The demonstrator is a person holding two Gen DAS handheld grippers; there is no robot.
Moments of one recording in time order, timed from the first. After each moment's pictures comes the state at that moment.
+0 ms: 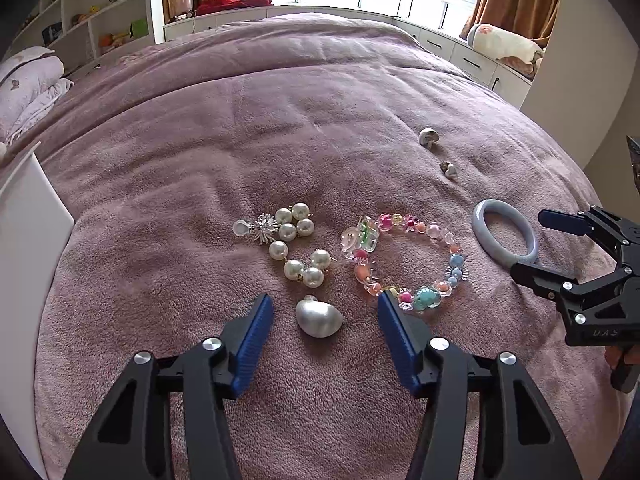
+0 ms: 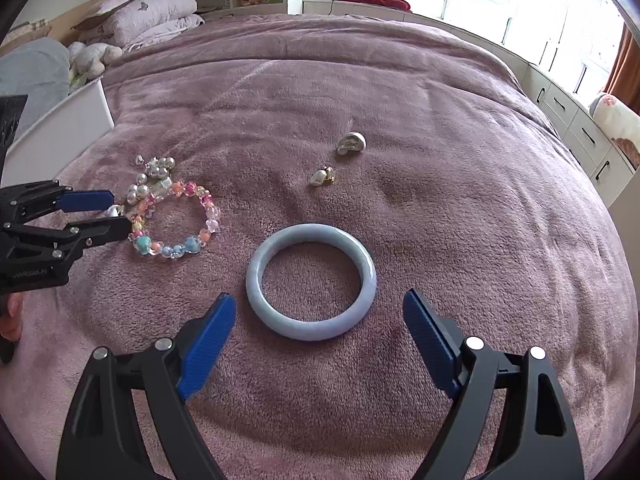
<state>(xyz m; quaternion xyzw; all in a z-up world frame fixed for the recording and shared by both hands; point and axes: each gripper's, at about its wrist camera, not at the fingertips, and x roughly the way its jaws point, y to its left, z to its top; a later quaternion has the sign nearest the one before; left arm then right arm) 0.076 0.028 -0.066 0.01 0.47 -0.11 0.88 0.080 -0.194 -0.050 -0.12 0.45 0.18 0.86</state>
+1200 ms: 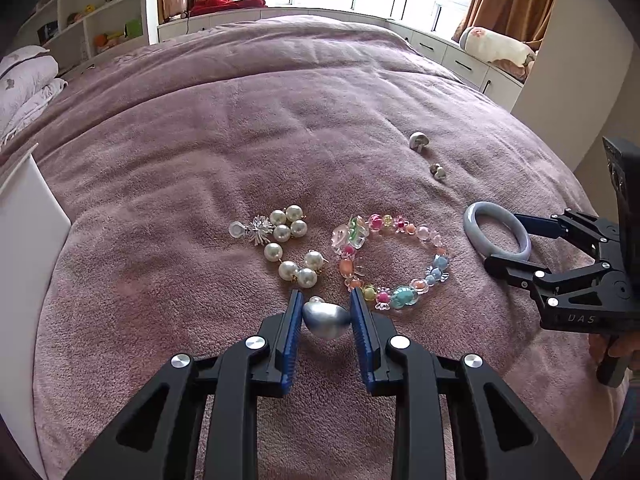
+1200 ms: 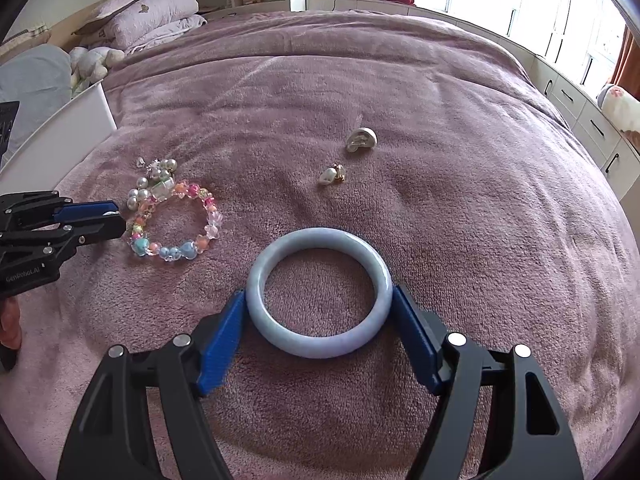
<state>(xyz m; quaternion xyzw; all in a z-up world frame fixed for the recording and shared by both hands) 0.070 0.033 -0.056 0.00 0.47 -0.12 0.88 0.087 -0.192 -0.055 -0.09 0.46 0.20 0.86</state>
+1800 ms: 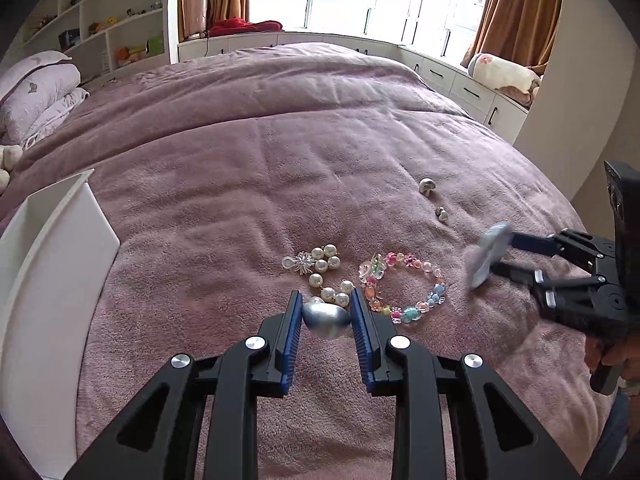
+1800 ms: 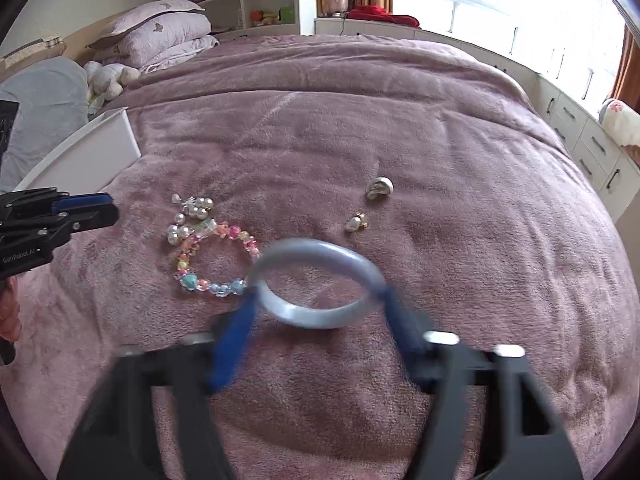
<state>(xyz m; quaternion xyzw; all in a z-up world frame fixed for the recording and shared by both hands) 0.054 0.061 -0.010 -0.01 0.43 -0.10 0.90 0.076 -0.180 -0.016 -0.09 0.43 0.21 0.88</state>
